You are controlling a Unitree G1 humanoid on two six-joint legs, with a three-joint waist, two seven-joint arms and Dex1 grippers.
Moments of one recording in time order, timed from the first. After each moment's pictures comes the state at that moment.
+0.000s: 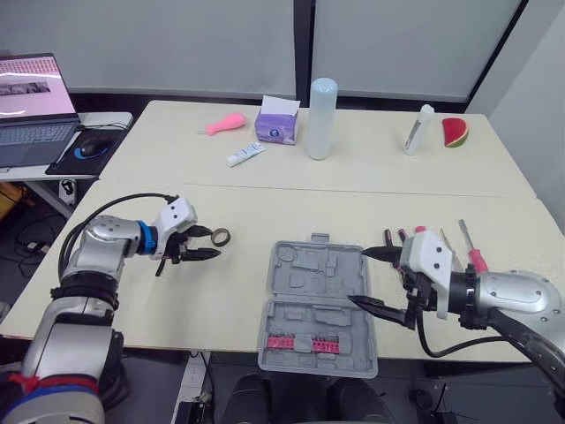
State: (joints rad) left arm -0.79 0.73 -0.13 1.00 -0.02 -0.12 -1.29; right arm -0.12 -0.83 0.00 -0.80 0.58 0.81 0.72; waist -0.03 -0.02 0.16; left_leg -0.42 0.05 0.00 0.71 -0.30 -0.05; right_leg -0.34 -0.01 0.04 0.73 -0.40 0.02
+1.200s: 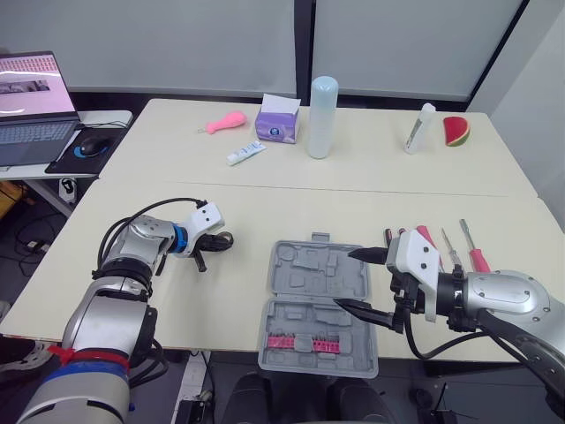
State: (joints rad) left arm -0.89 0.60 -0.16 1.19 0.18 -0.17 -1.13; right arm -0.17 -0.81 0.02 -0.85 0.66 0.89 0.65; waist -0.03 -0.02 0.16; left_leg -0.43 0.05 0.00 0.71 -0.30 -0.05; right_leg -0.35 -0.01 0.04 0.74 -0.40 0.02
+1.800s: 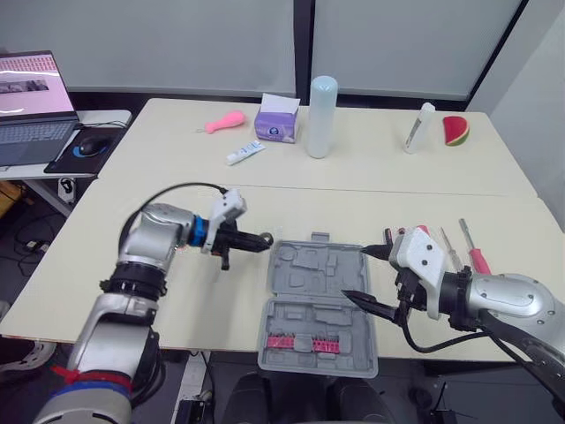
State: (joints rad) left arm -0.72 0.55 -0.15 0.49 -0.10 0.44 -1.44; right arm -0.15 -0.83 0.00 -0.87 0.66 0.97 0.53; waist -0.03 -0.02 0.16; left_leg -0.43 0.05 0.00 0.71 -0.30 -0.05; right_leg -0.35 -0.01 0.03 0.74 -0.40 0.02
